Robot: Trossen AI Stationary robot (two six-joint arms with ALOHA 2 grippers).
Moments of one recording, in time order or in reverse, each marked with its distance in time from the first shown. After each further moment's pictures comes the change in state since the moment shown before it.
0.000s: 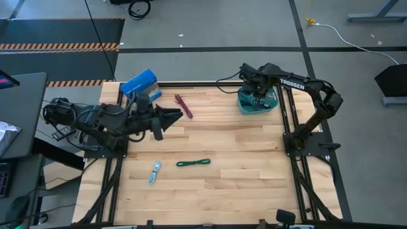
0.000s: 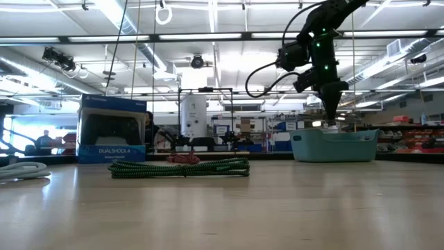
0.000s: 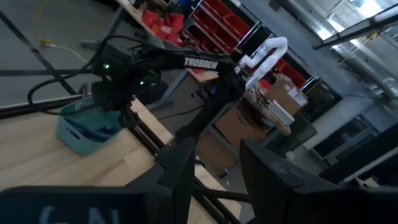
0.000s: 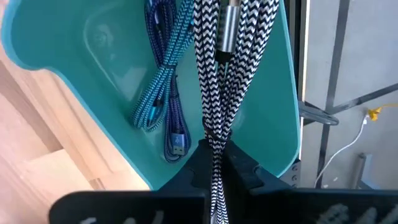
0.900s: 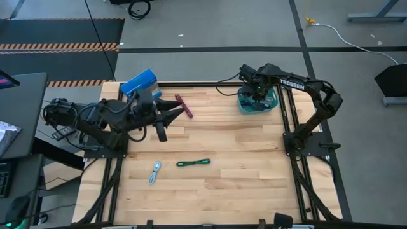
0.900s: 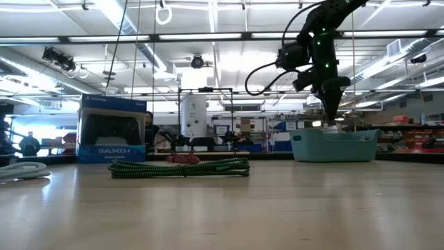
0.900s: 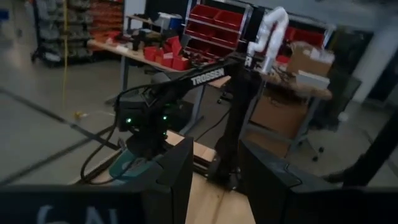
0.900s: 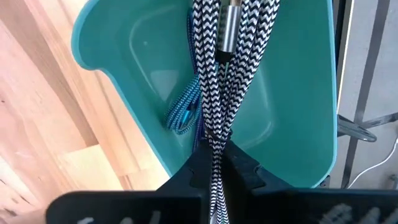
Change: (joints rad) left arm 0.050 0.003 0.001 0.044 0.017 0.483; right arm 0.008 0.000 0.000 -0.030 -0.106 -0.019
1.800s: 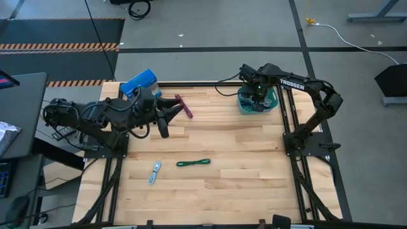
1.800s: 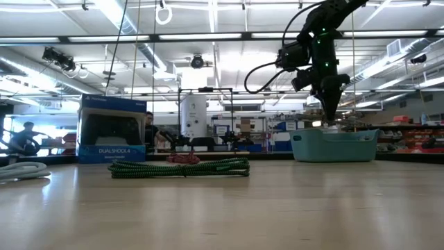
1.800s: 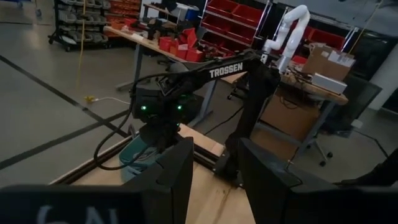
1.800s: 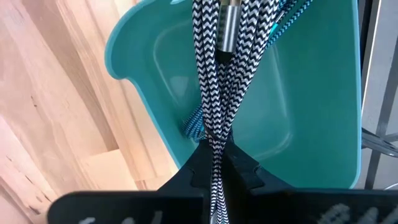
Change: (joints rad) left arm 0.032 0.000 0.000 -0.062 -0.019 -0.090; right arm 0.000 0.000 0.000 0.000 -0.077 -0.007
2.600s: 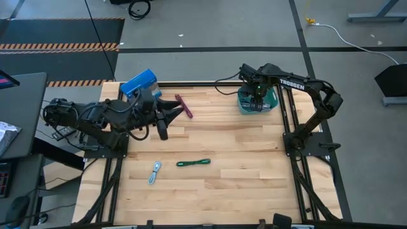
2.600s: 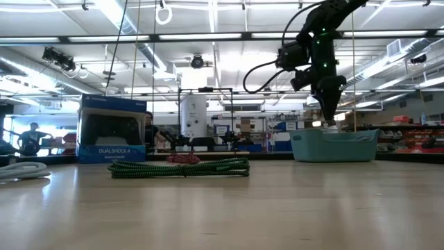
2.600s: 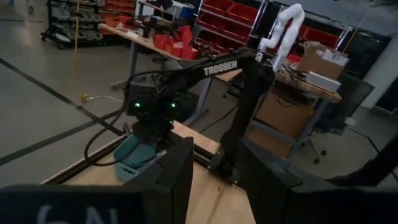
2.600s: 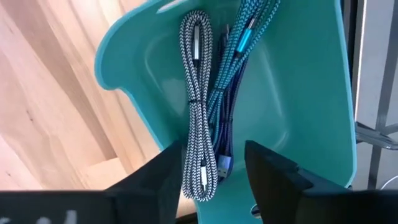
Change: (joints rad) left arm -0.016 0.000 0.000 -0.003 0.009 -0.009; right arm 0.001 0.000 0.000 0.021 0.014 0.054
